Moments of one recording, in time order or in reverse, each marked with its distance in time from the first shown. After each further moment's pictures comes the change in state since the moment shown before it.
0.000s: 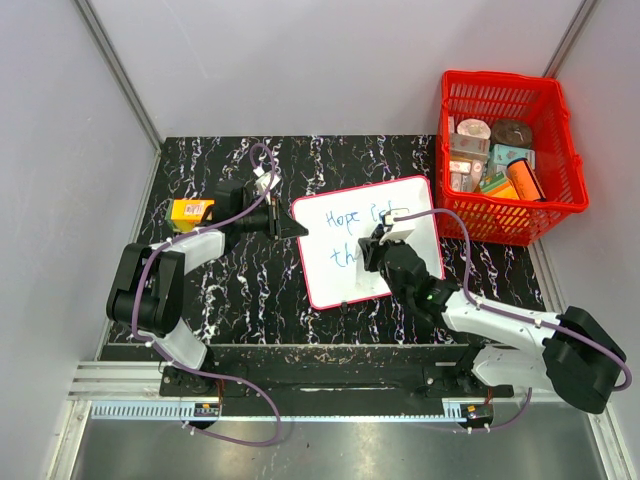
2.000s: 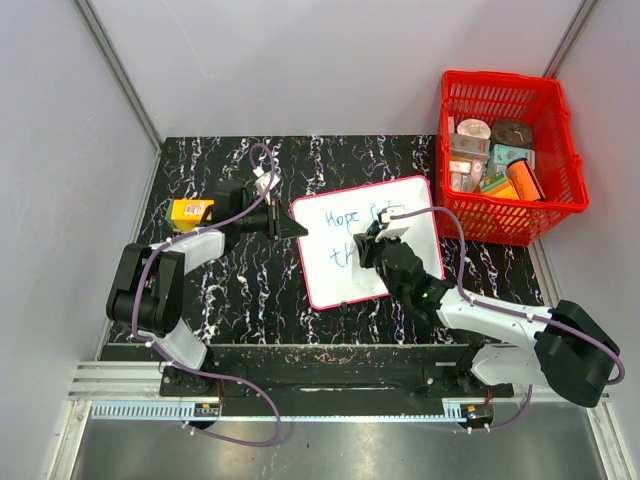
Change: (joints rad) left arm 0.002 0.000 -0.002 0.000 0.001 0.000; right arm 0.005 0.048 0.016 0.082 -0.002 -0.023
